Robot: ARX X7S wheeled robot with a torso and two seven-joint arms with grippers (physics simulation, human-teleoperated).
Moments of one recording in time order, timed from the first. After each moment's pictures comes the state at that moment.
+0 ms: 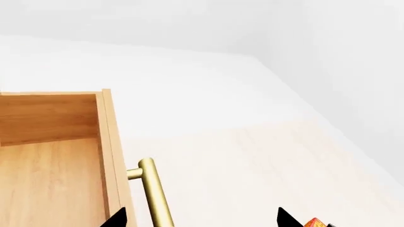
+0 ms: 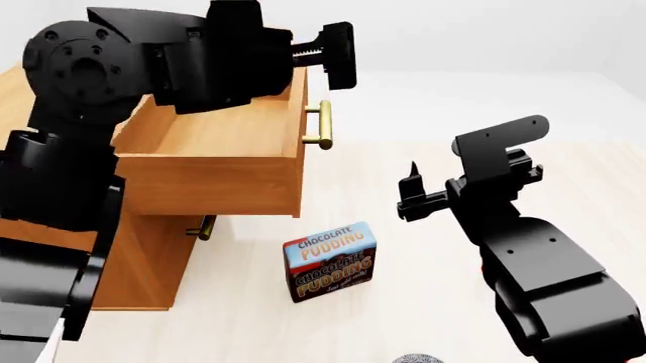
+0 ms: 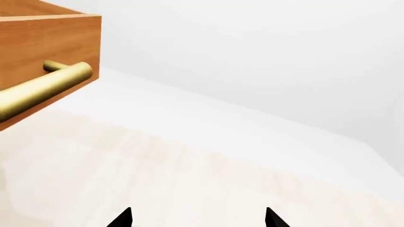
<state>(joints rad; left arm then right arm) -1.55 -0.20 0.51 -0.52 -1.43 -1.06 -0.53 0.70 0.34 -0.22 -0.27 0.24 1.01 0.05</state>
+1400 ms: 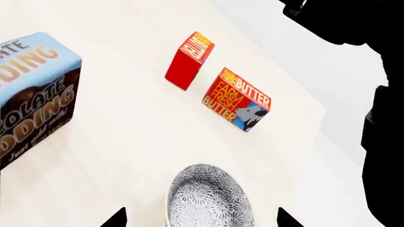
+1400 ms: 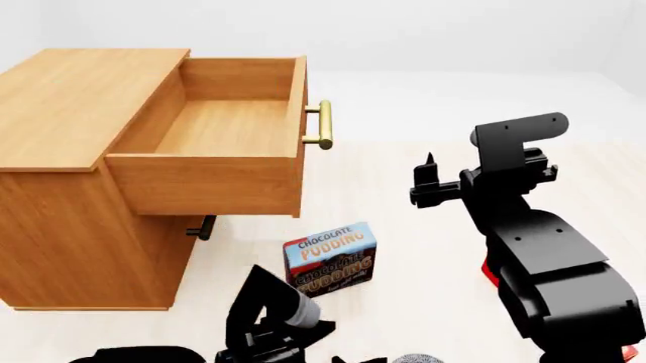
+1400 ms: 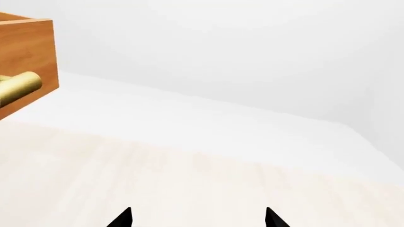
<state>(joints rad) -0.40 -0.46 0.35 0.51 -1.47 -1.08 -0.26 0.72 0.32 -0.16 -0.16 0.25 0.95 0.09</state>
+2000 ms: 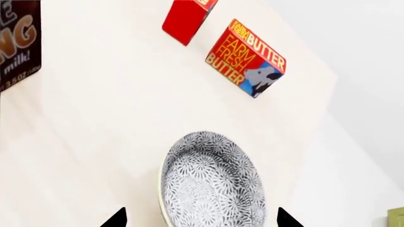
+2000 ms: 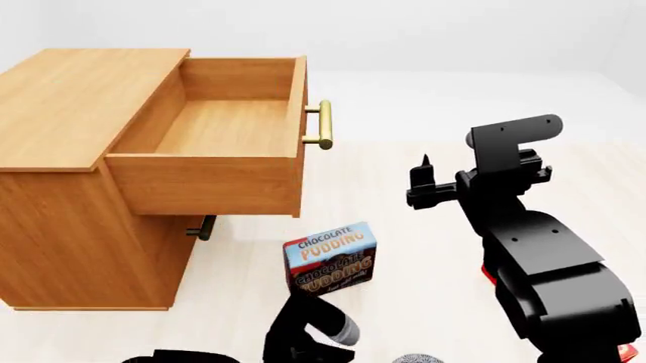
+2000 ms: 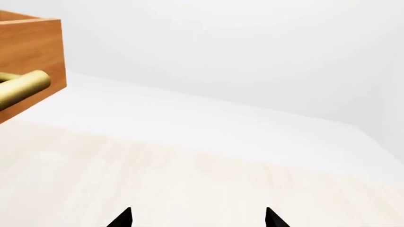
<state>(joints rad) -0.41 -0.35 0.49 0.36 -1.35 -1.12 -0.25 0.72 0.32 -0.17 -0.15 0.26 0.93 0.09</state>
